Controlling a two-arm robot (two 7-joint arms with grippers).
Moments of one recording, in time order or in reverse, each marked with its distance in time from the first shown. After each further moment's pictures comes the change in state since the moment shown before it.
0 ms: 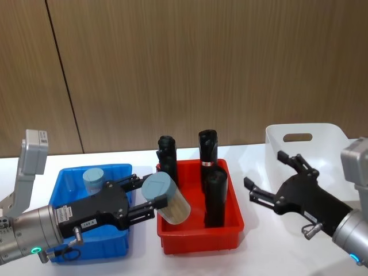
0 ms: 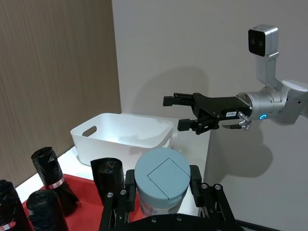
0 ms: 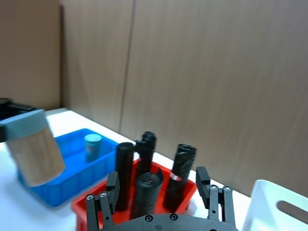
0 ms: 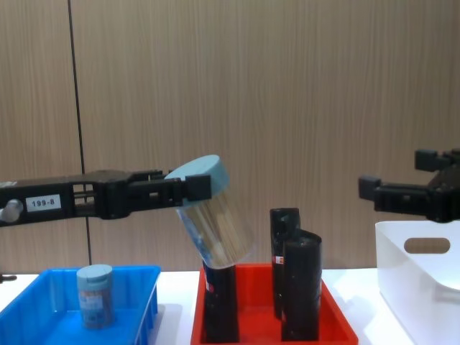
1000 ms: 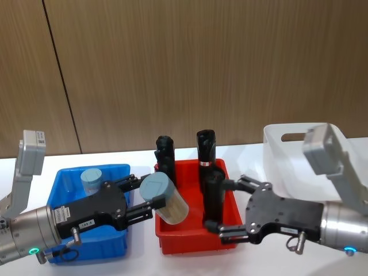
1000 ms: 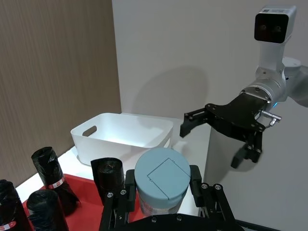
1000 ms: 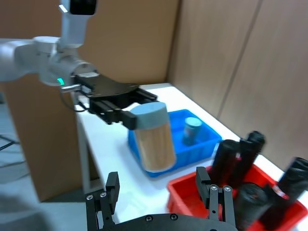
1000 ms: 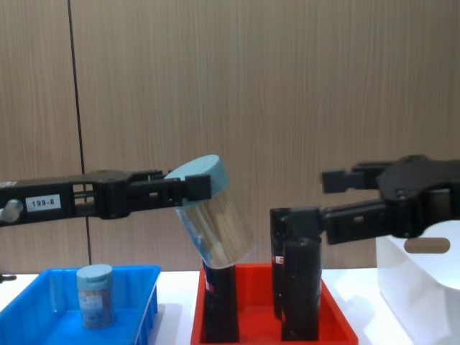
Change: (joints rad) left arm -0.001 0.000 0.000 0.001 0.000 0.000 0.000; right arm 0.163 0.036 -0.036 0.006 0.018 0.232 0.515
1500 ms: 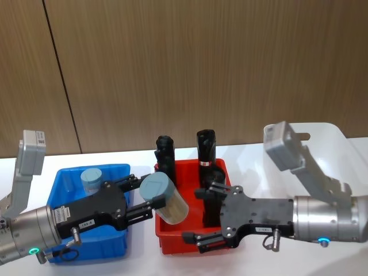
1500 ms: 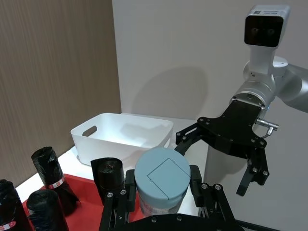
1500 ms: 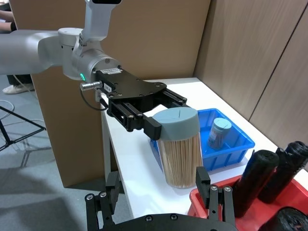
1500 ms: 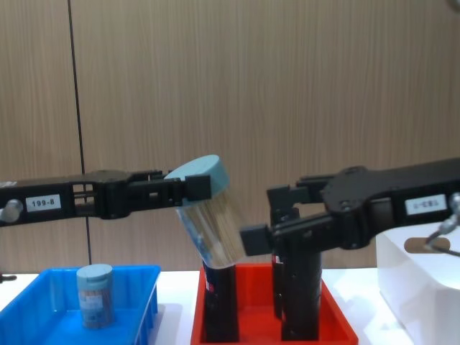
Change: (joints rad) left arm 0.000 0.000 0.000 0.000 0.000 0.000 0.000; right arm 0.116 -0.072 -0.067 0.102 -0.070 0.037 0.131
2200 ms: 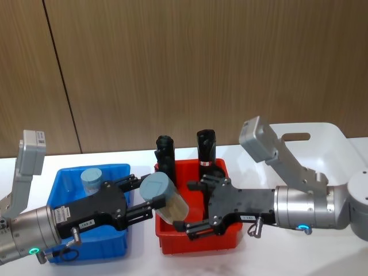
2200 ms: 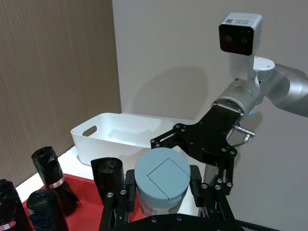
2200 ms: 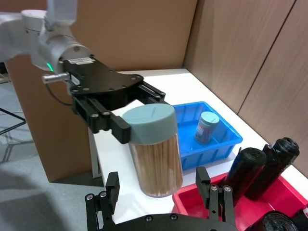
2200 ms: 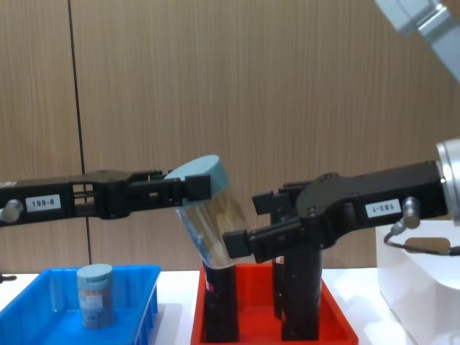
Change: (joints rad) left arm 0.000 0.000 0.000 0.000 0.000 0.000 0.000; right arm 0.086 -0.054 -0.044 0.109 -0.074 -0.005 -0.027
